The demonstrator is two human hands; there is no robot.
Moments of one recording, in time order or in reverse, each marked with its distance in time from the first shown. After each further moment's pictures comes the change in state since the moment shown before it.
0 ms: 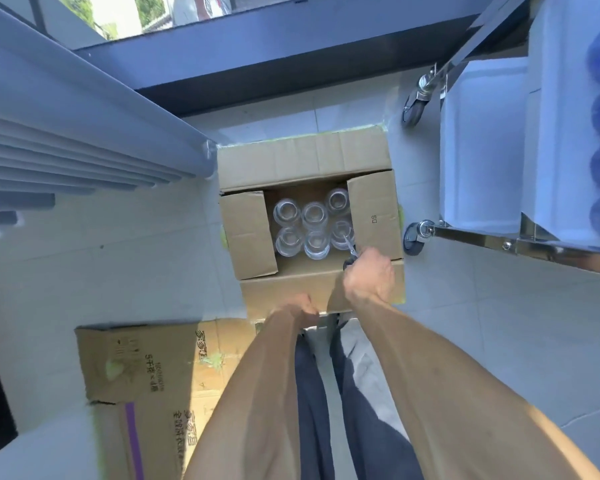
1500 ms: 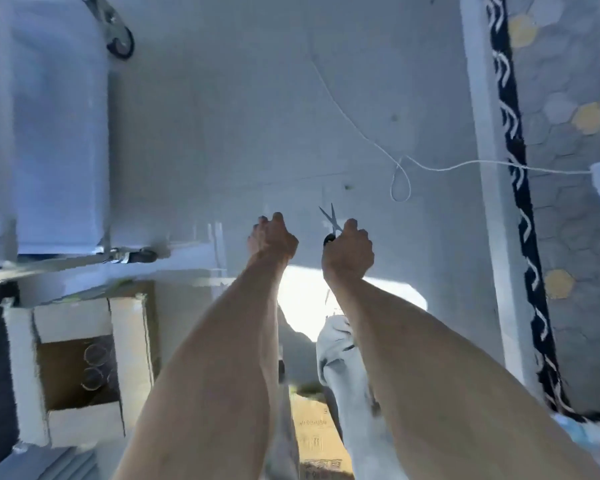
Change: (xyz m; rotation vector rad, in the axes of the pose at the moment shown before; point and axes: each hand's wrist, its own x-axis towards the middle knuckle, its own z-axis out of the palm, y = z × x) left_hand -0.161 0.200 0.532 1.362 0.412 0.704; right_hand -0.204 0.604 0.085 0.945 0.202 1.033
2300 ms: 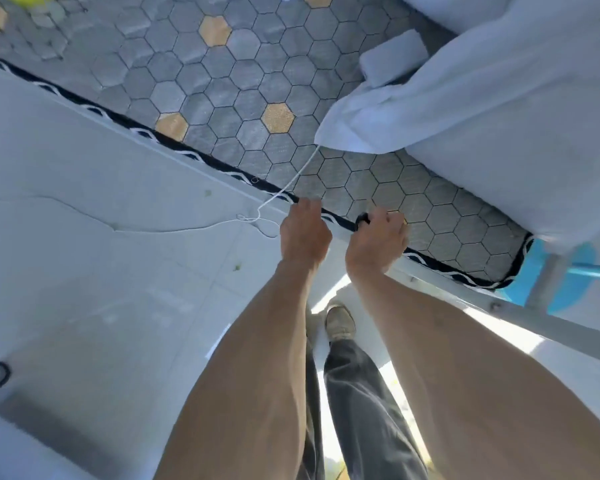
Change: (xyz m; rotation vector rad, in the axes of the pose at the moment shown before) left_hand -0.073 0.380 0.091 0.423 -0.035 1.072; right_hand 0.114 0.245 -0.167 0.461 0.496 0.875
